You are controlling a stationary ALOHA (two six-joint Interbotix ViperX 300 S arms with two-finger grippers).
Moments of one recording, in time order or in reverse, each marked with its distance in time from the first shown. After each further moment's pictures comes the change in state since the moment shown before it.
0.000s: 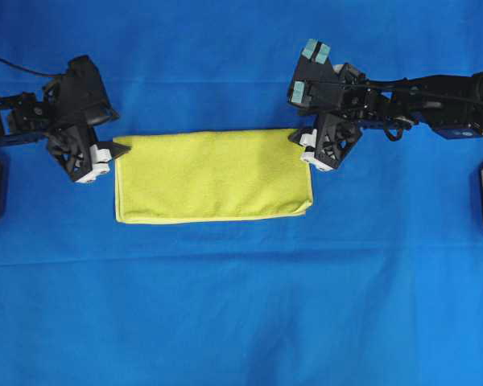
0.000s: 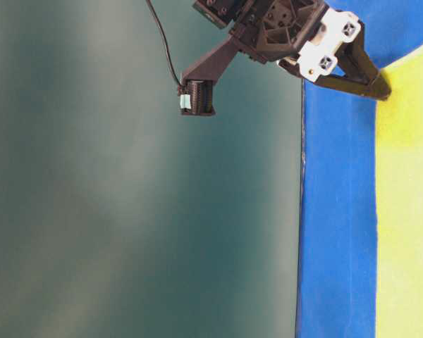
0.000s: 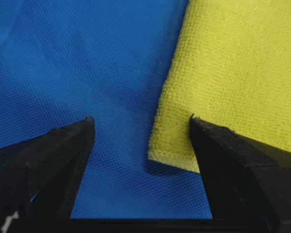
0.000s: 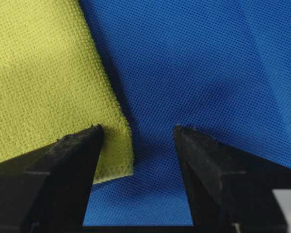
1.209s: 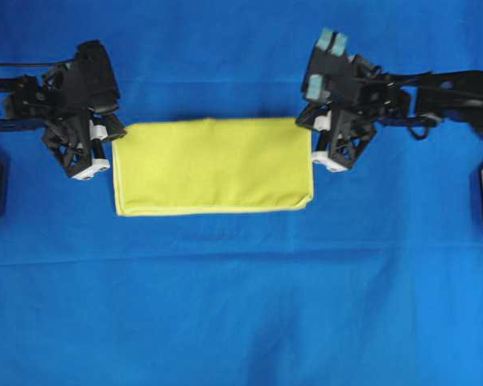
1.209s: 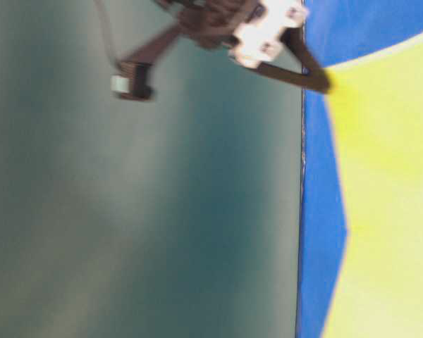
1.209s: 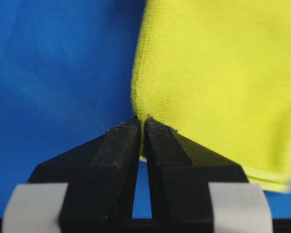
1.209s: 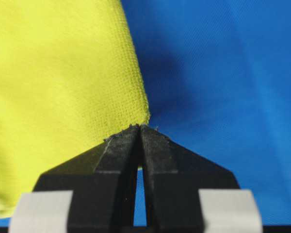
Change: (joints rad) left arm -0.051 -0.233 -0.160 0.000 0.446 -0.025; right arm 0.043 -0.230 -0.002 0.000 0.156 0.006
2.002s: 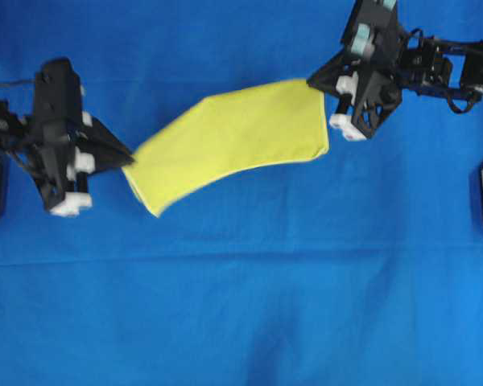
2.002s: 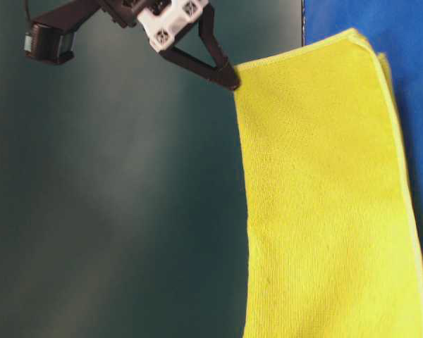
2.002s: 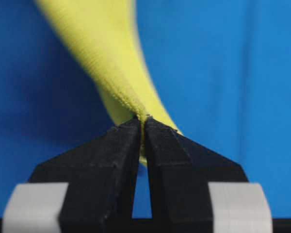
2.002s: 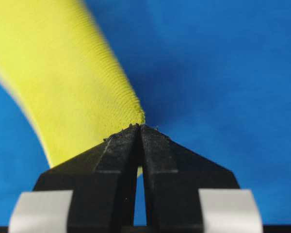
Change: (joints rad) left arm -0.239 -0.135 -0.005 0.000 -0.146 -0.080; right arm -0.103 -0.141 0.000 0.000 -0.021 0.002
